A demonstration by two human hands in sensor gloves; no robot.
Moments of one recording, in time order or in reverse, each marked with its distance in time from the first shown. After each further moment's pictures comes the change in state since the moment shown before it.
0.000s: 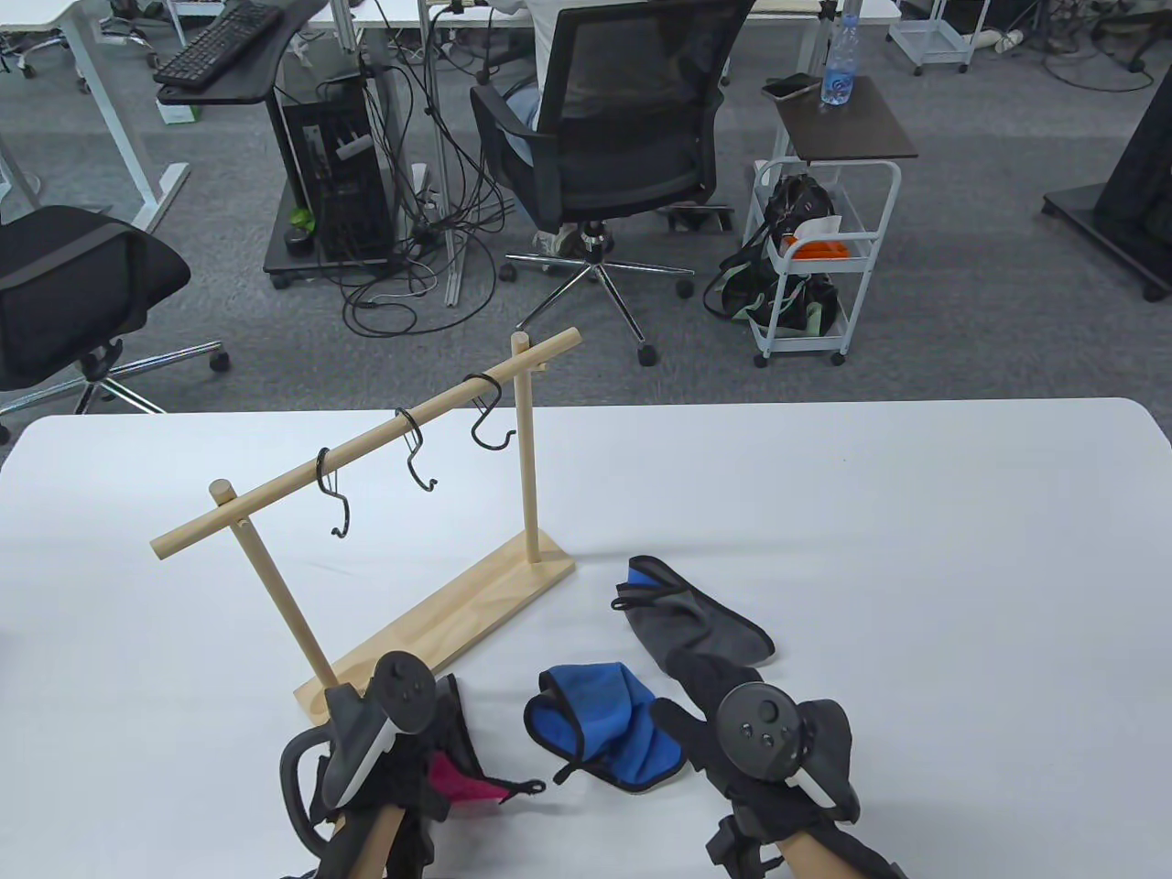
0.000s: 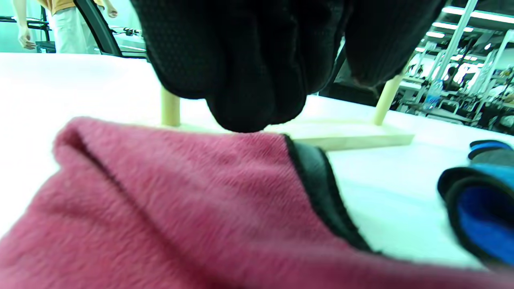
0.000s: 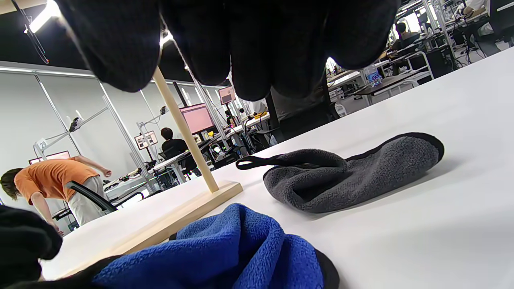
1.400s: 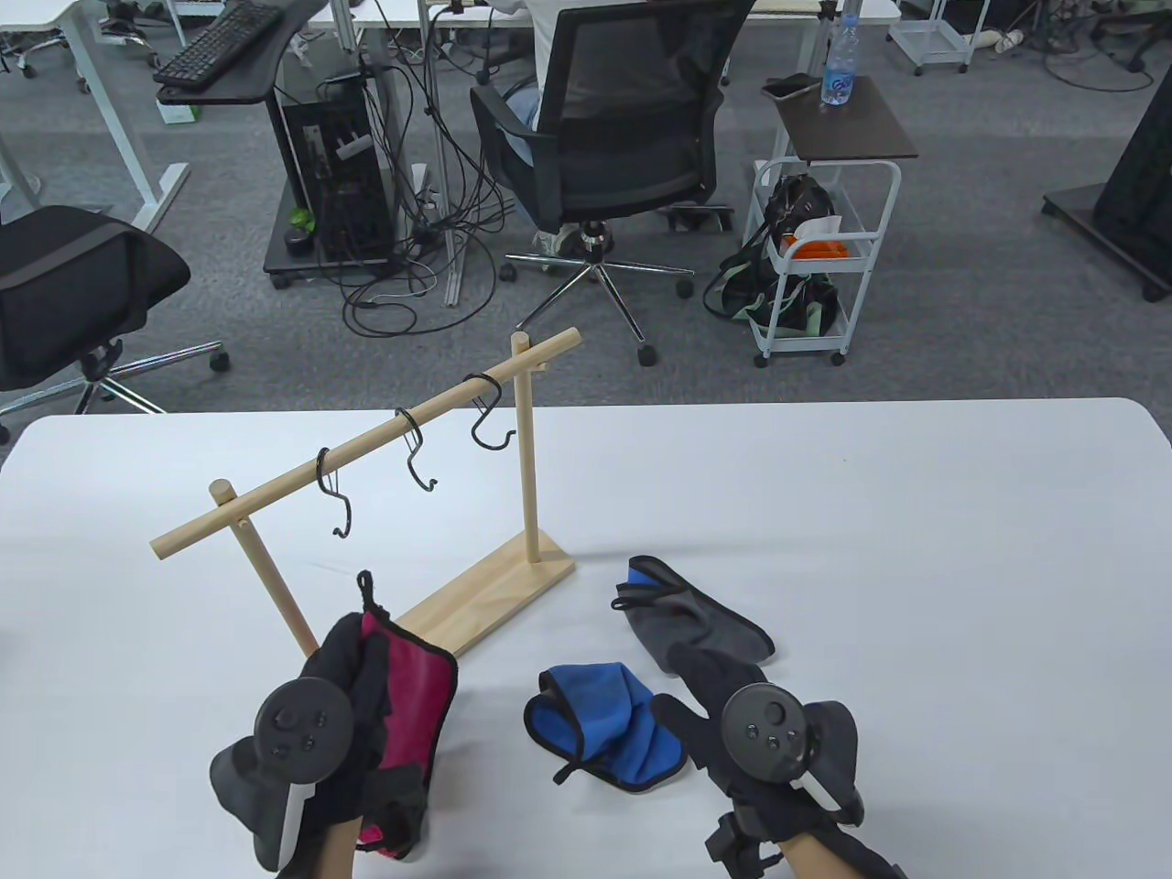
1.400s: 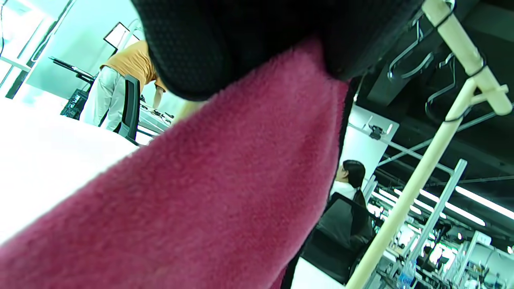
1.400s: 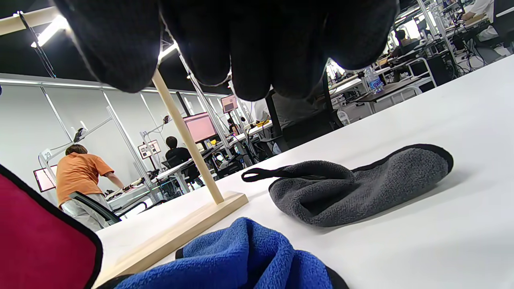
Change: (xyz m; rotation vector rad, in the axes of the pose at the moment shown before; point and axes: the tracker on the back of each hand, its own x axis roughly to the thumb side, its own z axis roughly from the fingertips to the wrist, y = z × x) left_hand -0.030 0.062 0.046 0.448 0.025 0.351; right_hand -0.001 -0.002 0.000 -0.034 -0.006 -0.018
